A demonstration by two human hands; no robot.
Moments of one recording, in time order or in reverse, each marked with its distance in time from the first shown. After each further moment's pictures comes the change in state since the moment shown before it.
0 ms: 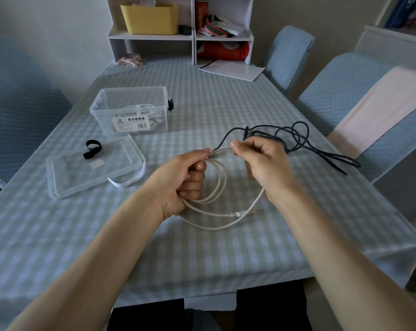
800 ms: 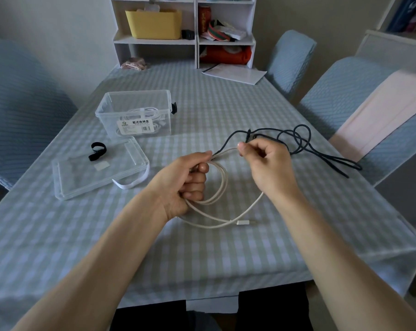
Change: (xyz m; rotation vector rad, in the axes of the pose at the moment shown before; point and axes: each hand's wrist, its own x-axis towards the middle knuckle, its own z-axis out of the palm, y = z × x) left_hand 0.001 0.000 -0.005 -0.063 0.013 -0.015; right_hand 0.002 0.007 0.001 -0.301 0.130 -0.237
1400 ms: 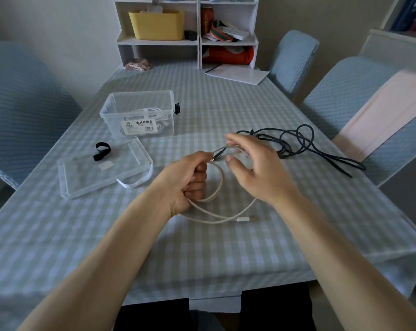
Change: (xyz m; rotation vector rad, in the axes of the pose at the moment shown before) left_hand 0.004 0.000 0.003 0.052 0.073 0.034; right_hand -0.004 0.002 0.002 -0.234 -0.224 -0.351
